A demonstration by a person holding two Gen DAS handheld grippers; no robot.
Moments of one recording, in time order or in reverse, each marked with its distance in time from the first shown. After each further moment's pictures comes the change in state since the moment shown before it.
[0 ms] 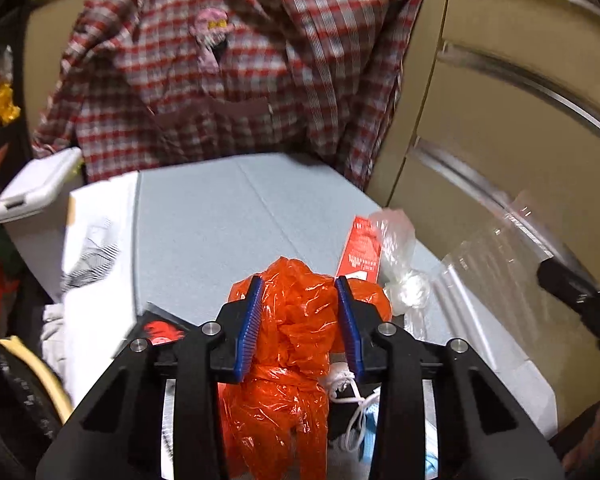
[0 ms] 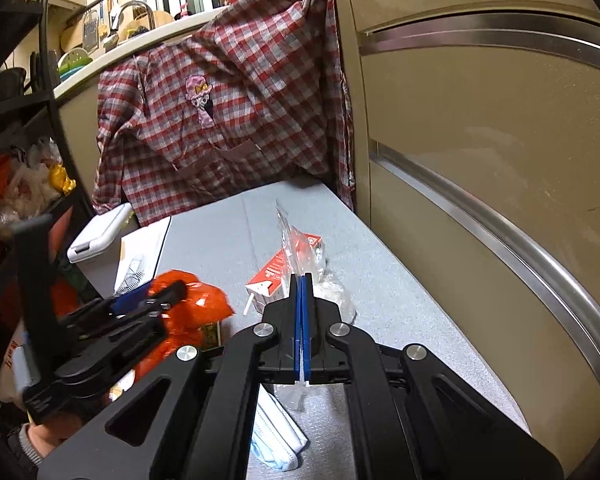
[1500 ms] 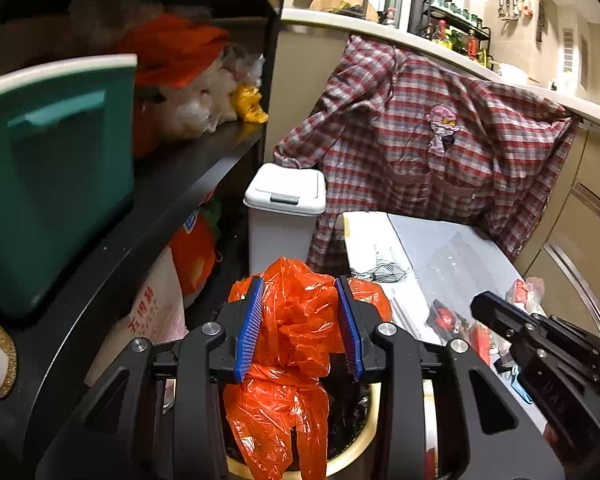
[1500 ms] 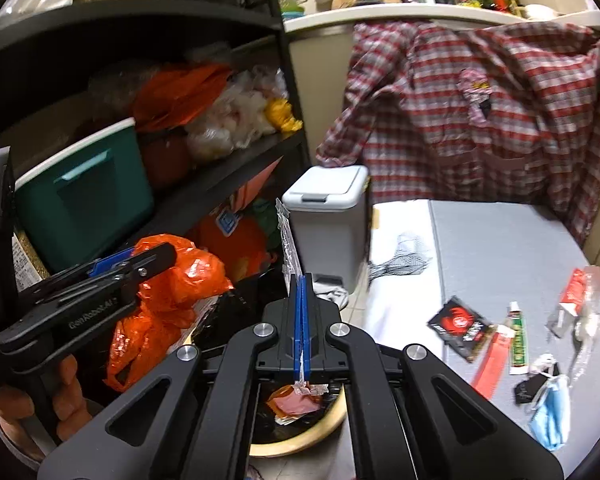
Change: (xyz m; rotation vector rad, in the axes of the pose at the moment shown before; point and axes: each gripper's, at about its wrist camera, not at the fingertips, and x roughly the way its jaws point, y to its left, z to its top) left arm -0.250 0.224 -0.044 -0.275 -0.131 0.440; right arm -0.054 0.305 -0.050 -0.328 0.083 0.547
